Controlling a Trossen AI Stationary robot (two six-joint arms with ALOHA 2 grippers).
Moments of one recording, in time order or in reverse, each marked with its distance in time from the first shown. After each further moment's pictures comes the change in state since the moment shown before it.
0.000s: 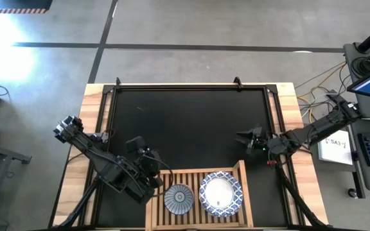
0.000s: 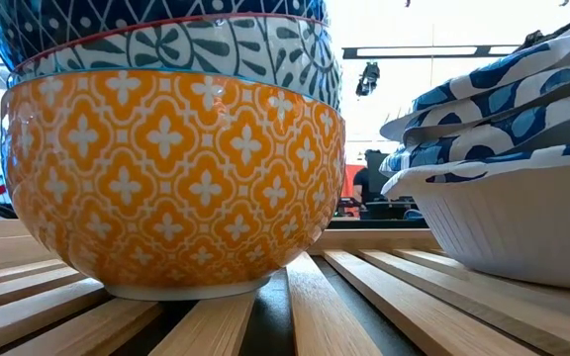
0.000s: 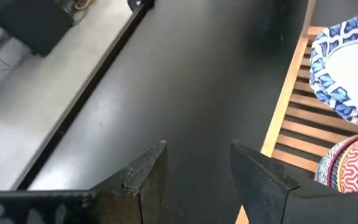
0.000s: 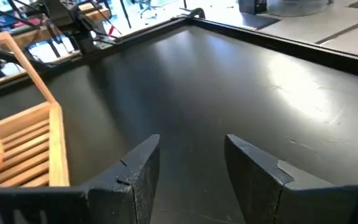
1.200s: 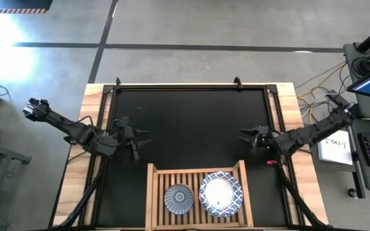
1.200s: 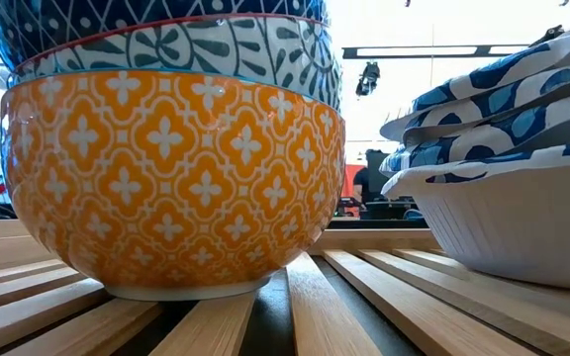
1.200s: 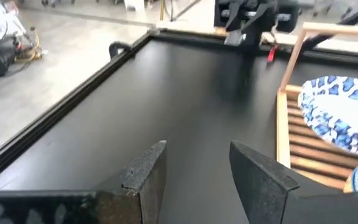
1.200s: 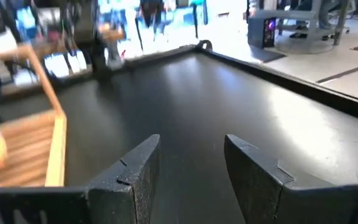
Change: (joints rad) left arm 0.191 -0.891 -1.106 1.071 0.106 0.559; right arm -0.012 -0.316 -0.074 -0.028 -0.006 -0.218
